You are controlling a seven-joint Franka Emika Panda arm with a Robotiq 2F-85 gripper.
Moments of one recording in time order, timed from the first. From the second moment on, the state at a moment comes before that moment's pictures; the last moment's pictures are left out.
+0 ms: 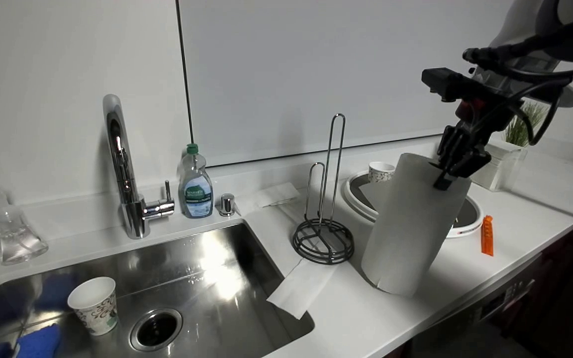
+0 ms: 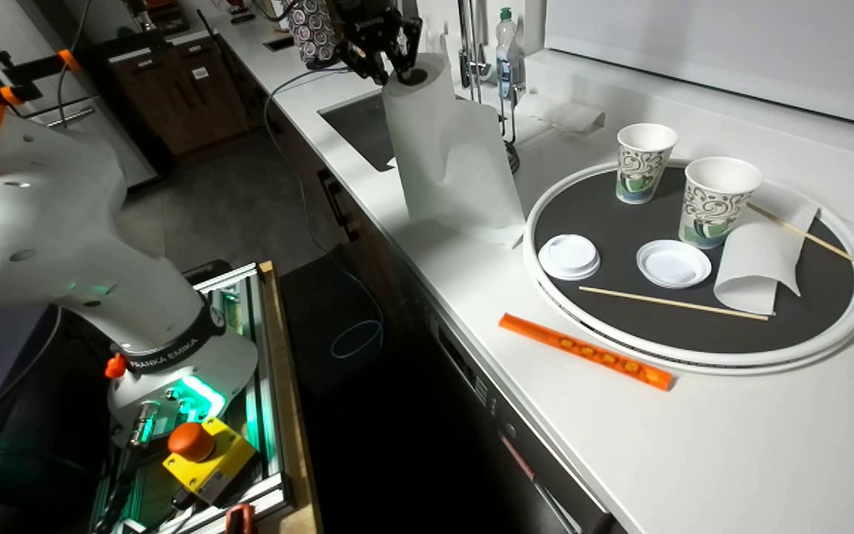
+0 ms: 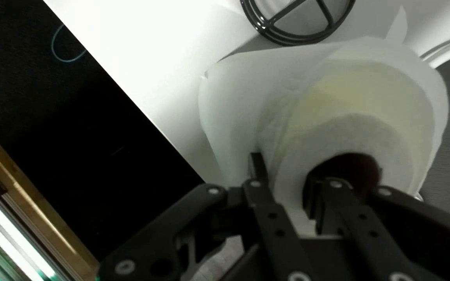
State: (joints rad) arm -0.03 -0.51 0.25 -2.53 0.22 2.26 2.21
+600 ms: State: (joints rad) arm -0.02 -0.50 0.24 -2.51 0.13 2.11 2.22
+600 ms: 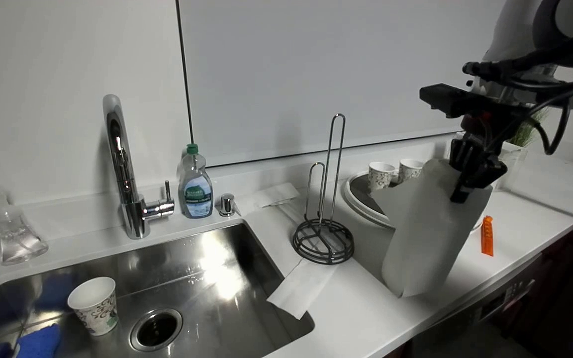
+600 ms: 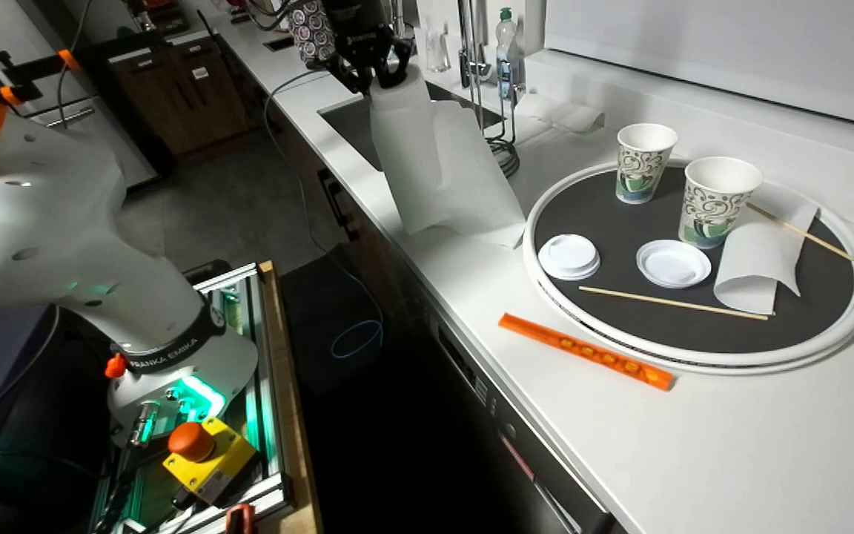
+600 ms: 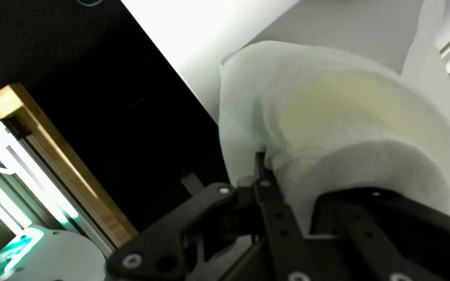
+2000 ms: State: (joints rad) arm 0.03 -0.36 0.23 -2.41 0.07 2.22 2.21
